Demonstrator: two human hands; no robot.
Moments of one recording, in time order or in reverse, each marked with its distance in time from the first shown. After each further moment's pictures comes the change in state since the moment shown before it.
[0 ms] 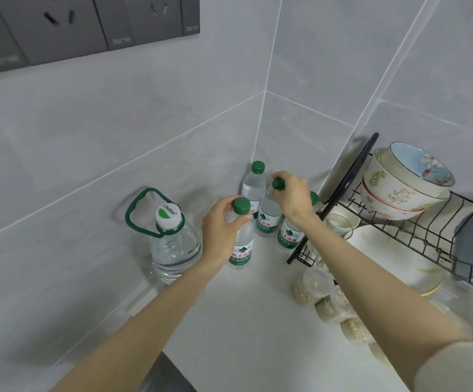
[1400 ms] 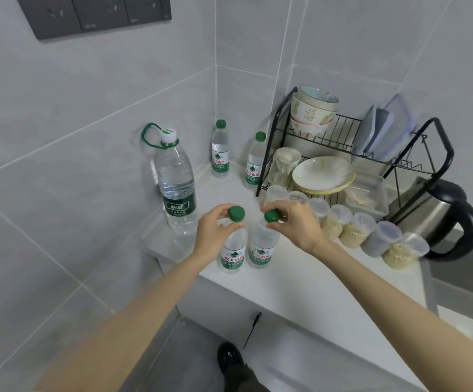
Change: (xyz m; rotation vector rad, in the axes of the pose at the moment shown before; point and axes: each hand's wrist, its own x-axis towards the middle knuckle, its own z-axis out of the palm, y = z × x) left_hand -0.211 -0.006 -0.064 0.102 -0.349 0.087; right_hand -0.319 0.036 -0.035 0.018 -0.015 -0.155
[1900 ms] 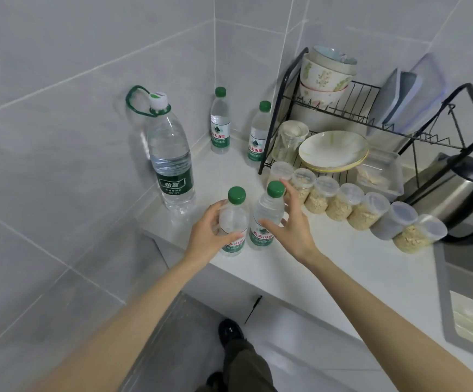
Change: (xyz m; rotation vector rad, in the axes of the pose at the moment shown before) left_hand -0.022 -0.058 0.003 -0.083 -0.130 -0.113; right_hand -0.025 0.030 0.064 0.457 0.149 0.171
